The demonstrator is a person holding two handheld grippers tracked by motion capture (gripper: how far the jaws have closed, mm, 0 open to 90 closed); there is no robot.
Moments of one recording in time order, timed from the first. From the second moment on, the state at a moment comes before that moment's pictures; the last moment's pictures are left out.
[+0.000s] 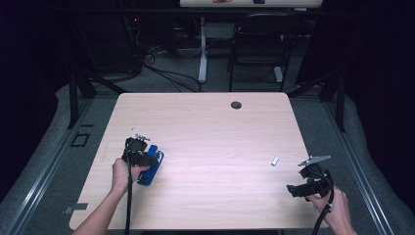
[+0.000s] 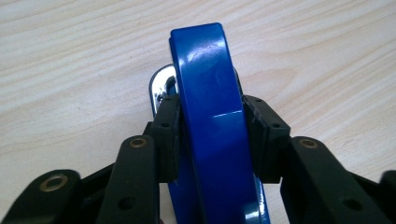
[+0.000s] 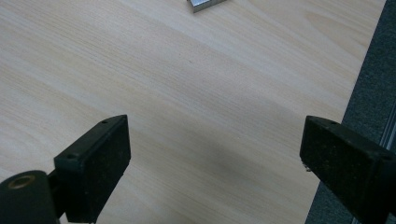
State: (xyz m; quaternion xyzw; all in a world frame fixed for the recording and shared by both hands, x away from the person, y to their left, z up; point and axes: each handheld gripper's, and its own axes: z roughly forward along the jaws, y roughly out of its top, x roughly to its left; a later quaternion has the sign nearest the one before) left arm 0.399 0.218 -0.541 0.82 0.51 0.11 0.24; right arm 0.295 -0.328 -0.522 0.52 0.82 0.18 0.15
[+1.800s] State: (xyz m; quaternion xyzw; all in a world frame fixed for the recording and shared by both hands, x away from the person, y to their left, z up) left arm 0.389 0.217 -0.531 0.87 0.43 0.13 0.22; right arm 0.294 -0.328 -0.522 0.52 0.82 0.18 0.15
